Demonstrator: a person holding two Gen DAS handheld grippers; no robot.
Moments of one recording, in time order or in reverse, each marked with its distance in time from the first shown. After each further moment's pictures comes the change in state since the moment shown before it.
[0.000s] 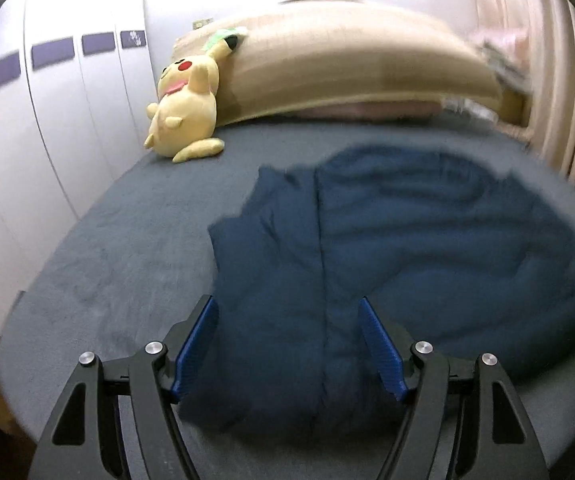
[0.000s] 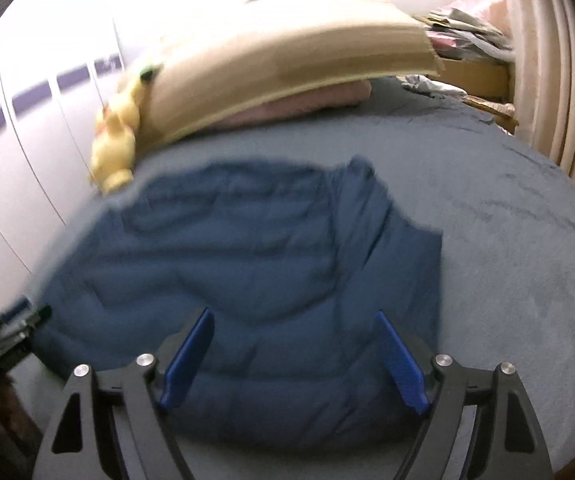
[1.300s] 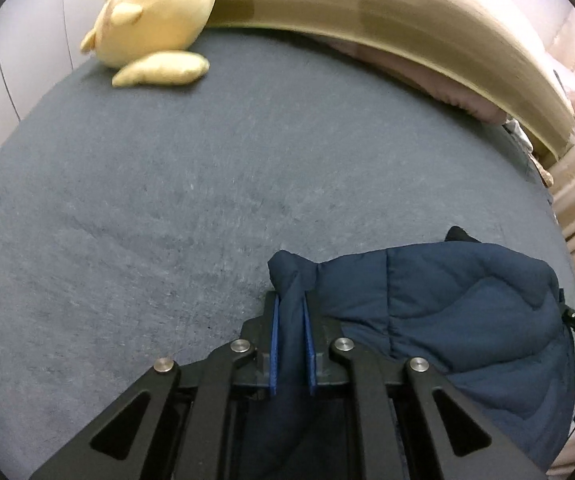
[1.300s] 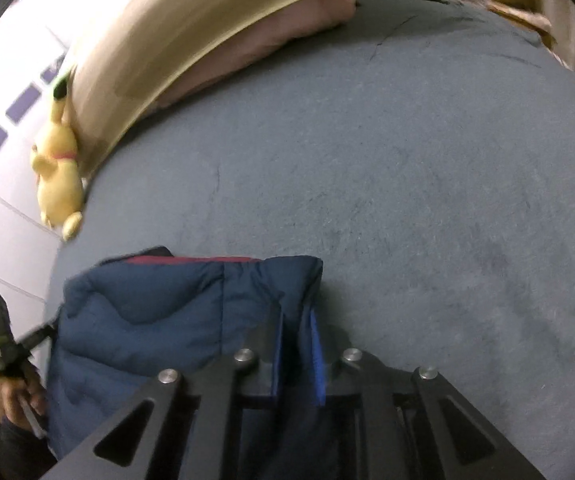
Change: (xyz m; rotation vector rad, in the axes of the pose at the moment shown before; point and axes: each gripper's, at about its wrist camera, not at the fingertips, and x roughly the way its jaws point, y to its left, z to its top) left arm 0.223 0.031 0.118 -0.215 0.367 -0.142; right arm 0.213 -0.079 0.145 0.189 0.327 0.114
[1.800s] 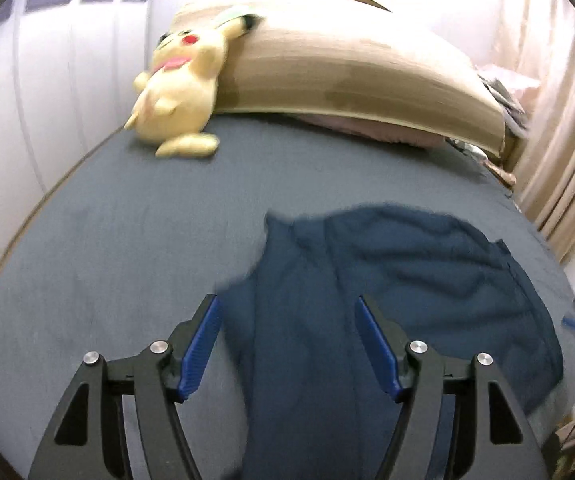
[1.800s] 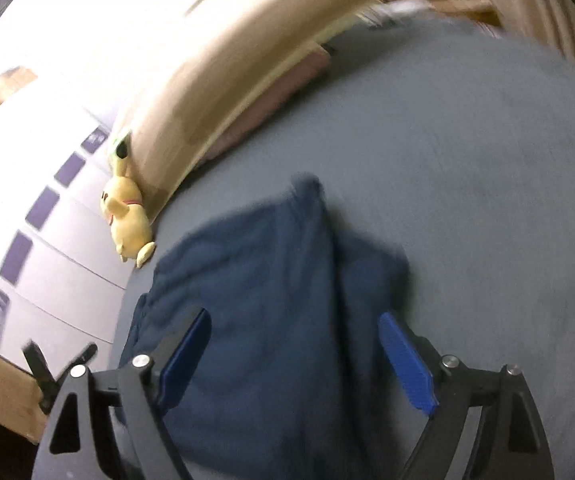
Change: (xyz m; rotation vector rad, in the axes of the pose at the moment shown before) left arm -0.154 0.007 -0.127 0.074 -0.255 -0.031; right arm -0.126 -0.031 -0.157 0.174 -0.184 0.181
